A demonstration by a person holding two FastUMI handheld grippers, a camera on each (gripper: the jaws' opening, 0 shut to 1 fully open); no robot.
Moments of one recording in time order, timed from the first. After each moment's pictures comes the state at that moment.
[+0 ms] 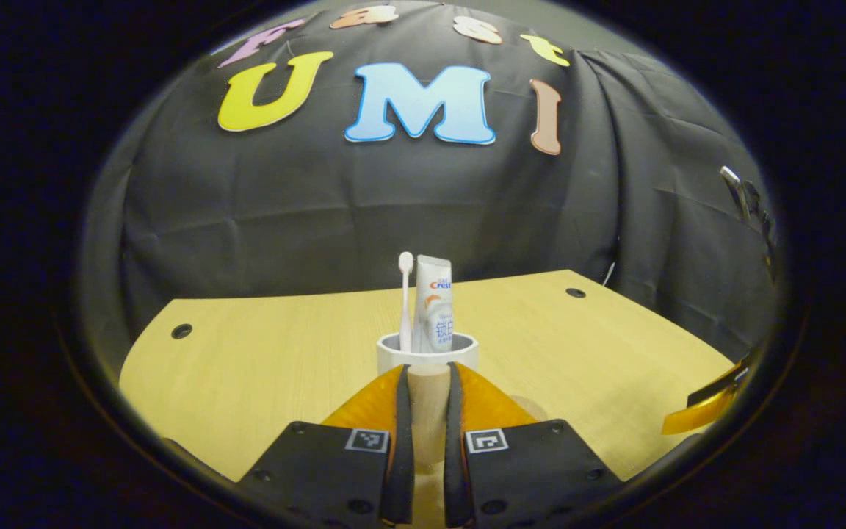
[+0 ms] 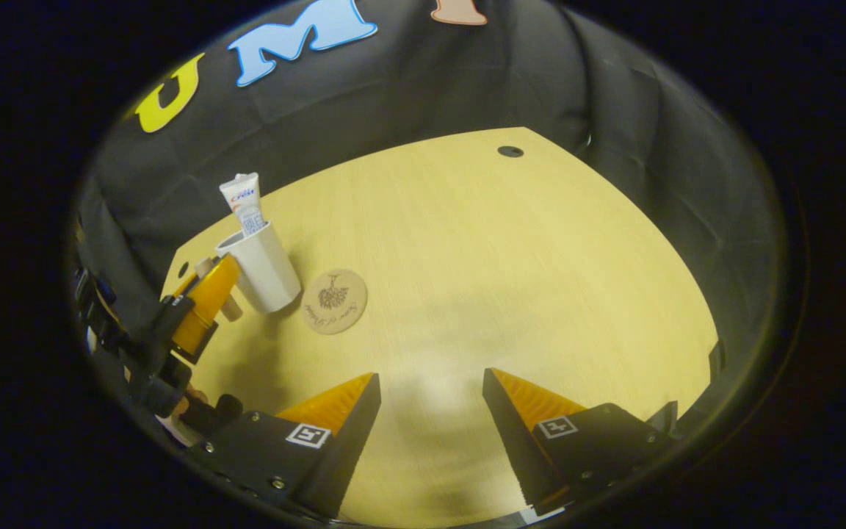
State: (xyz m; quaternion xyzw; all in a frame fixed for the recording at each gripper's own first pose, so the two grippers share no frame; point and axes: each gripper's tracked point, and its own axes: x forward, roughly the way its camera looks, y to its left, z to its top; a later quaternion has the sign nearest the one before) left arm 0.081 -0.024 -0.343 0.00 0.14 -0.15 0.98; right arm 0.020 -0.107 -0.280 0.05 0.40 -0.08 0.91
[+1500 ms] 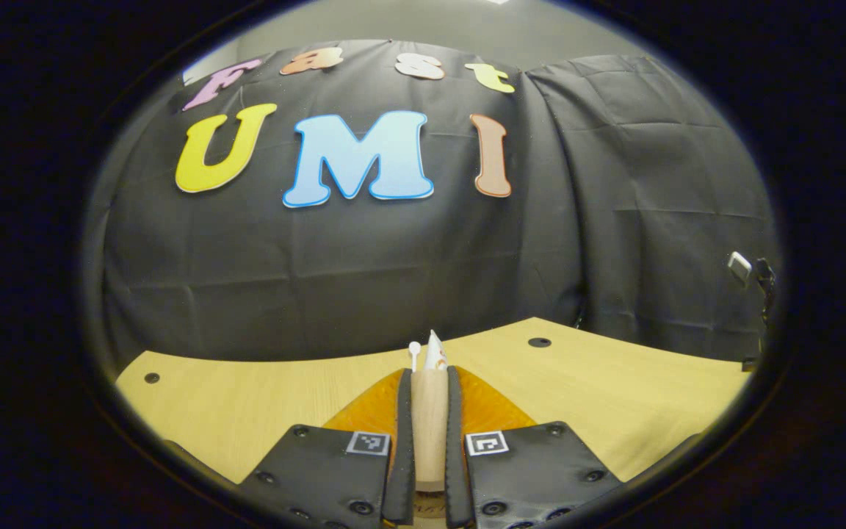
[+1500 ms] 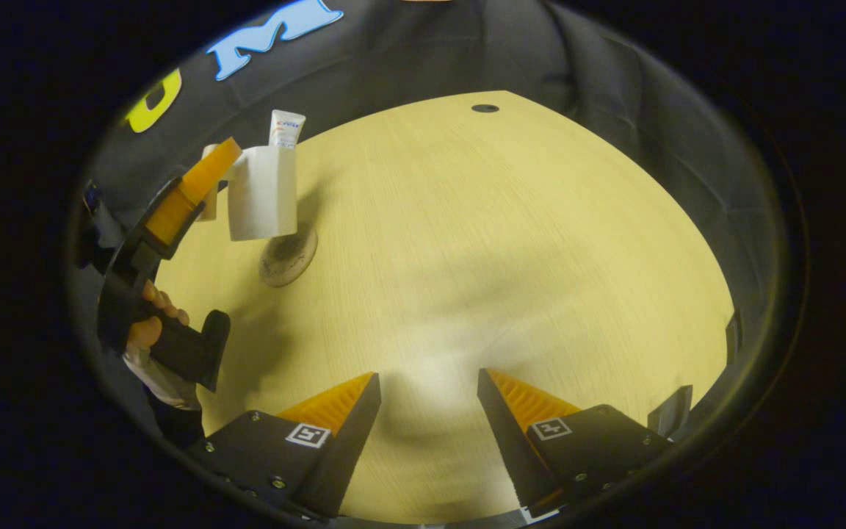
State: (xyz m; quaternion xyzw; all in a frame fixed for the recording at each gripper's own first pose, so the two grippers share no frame) left arm 0.105 -0.140 -0.309 0.03 0.03 -0.21 0.98; right arm -0.024 -0.141 -0.323 0.08 0.43 -0.08 0.89
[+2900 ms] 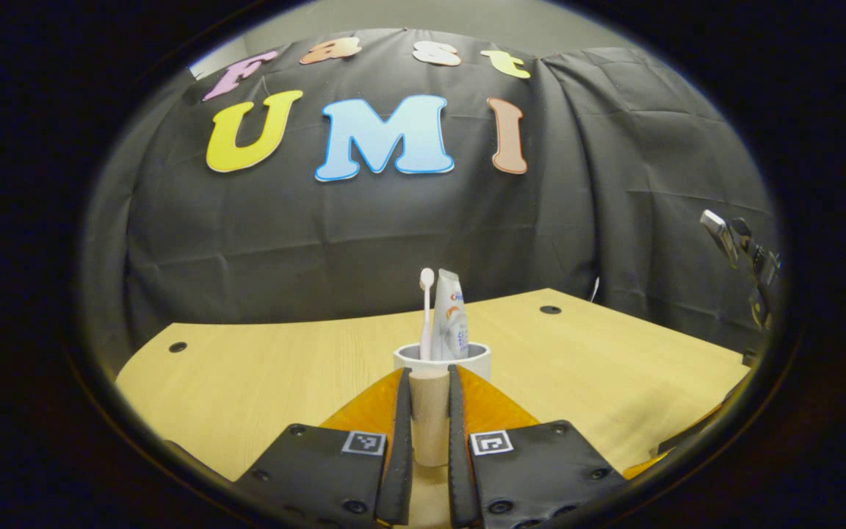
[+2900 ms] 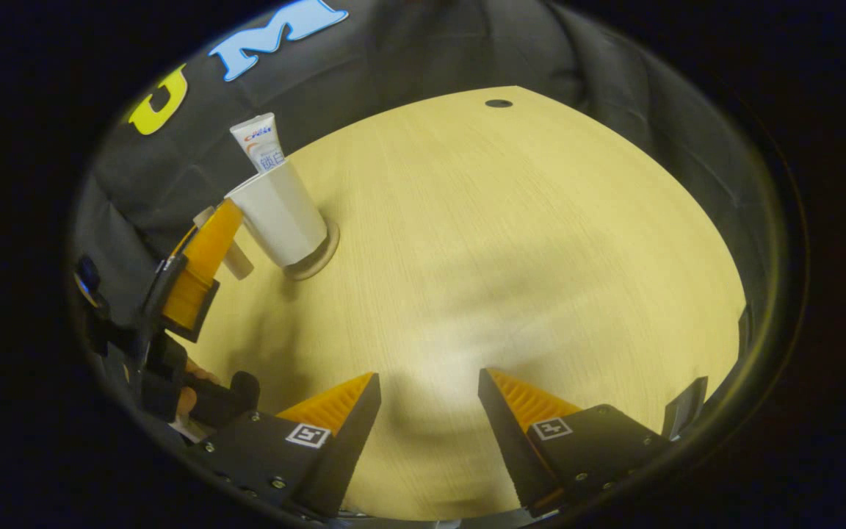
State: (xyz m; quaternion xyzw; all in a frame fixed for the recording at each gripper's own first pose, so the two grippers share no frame) left arm 0.038 -0.093 -0.349 0.03 0.09 -0.15 0.98; right arm 0.023 -0.150 -0.323 0.10 0.44 -0.04 0.89
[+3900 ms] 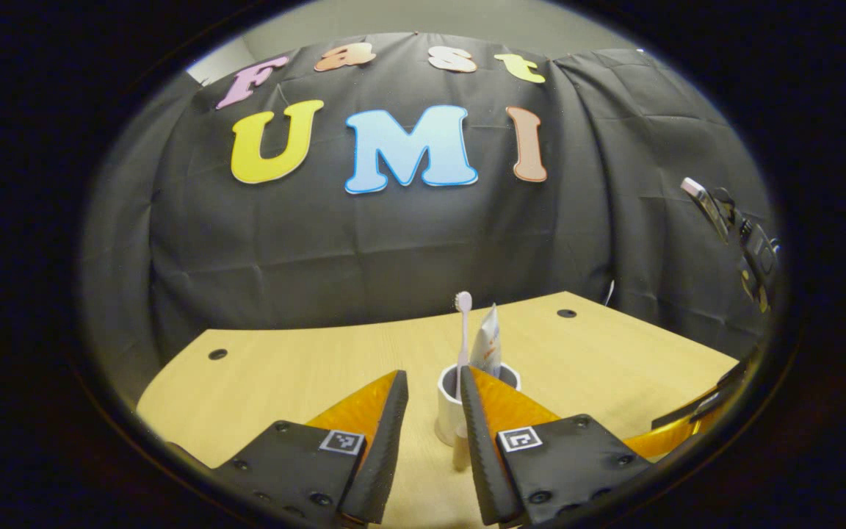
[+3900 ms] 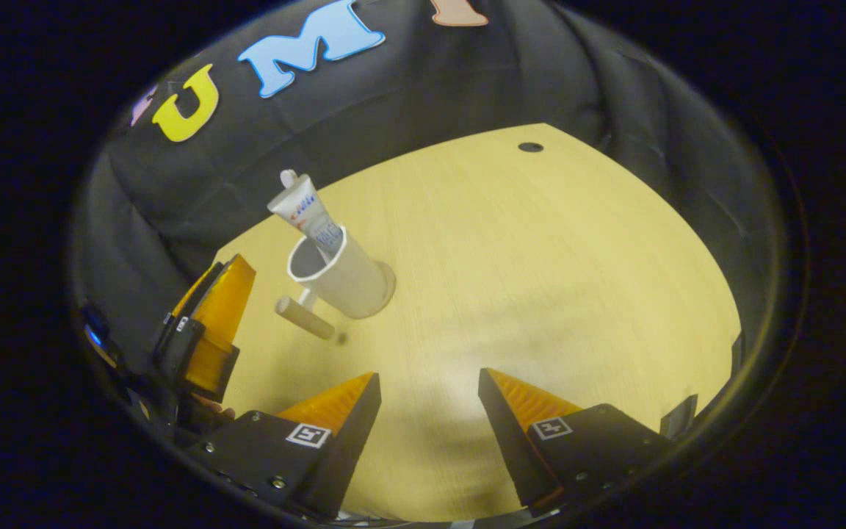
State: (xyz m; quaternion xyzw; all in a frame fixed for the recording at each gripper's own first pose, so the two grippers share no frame) left arm 0.002 -0.049 -0.277 0.05 0.08 -0.11 0.99; right arm 0.061 -0.127 -0.236 0.09 0.37 0.00 0.93
